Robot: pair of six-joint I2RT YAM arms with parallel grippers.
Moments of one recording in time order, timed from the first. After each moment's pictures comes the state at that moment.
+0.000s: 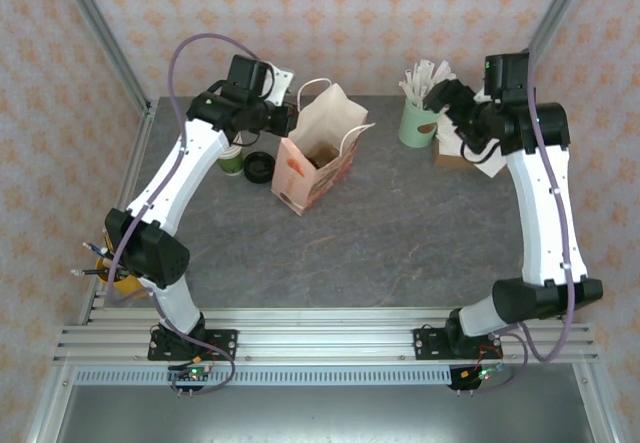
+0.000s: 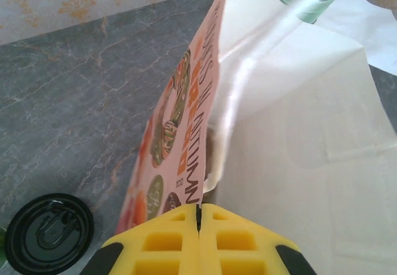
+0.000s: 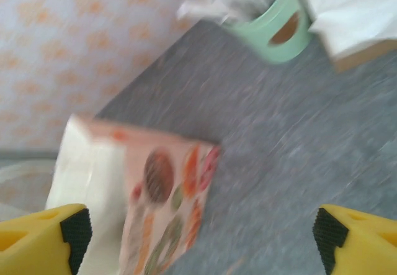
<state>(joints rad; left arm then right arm) -0.32 1.77 1.92 -0.90 0.27 -0.05 0.07 1.51 1.95 -1.19 -0.12 0.75</state>
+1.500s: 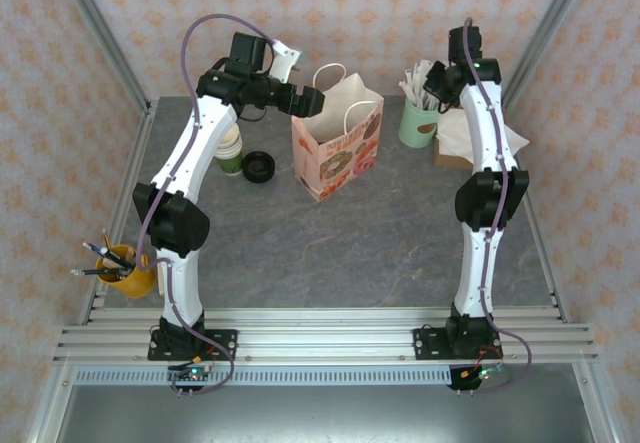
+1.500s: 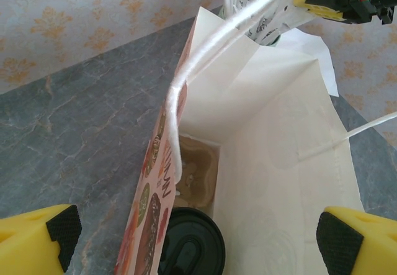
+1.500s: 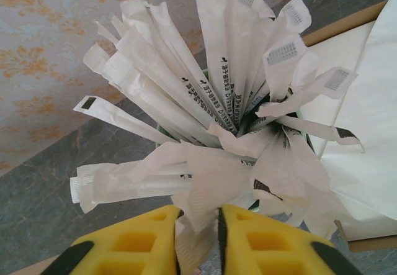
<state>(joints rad) -0.26 2.04 2.25 -0.89 0.51 0.00 0.03 2.27 2.52 -1.09 -0.05 0.55</state>
